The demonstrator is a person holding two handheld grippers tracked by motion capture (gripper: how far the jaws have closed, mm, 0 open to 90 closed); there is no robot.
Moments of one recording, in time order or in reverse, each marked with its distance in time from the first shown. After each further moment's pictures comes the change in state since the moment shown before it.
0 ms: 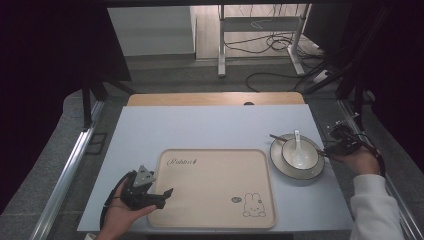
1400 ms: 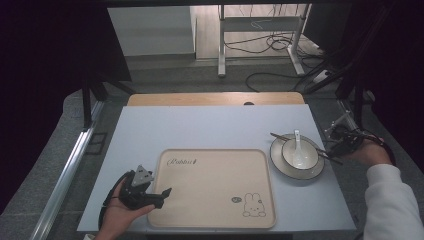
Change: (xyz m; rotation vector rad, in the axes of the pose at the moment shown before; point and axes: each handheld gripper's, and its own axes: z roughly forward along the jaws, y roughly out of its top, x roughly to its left) left arm 0.003 -0.002 -0.001 0.003 0.009 -0.016; right arm -0.019 0.010 0.008 0.154 0.028 -0.312
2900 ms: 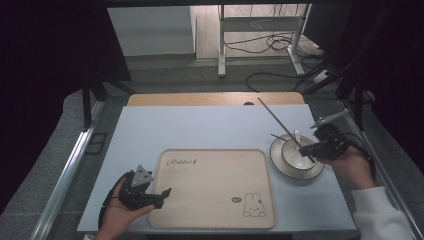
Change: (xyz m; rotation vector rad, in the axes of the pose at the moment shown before) left arm 0.000 0.000 -0.001 0.000 0.000 0.005; right arm 0.116 0.034 -0.081 -0.330 0.152 0.127
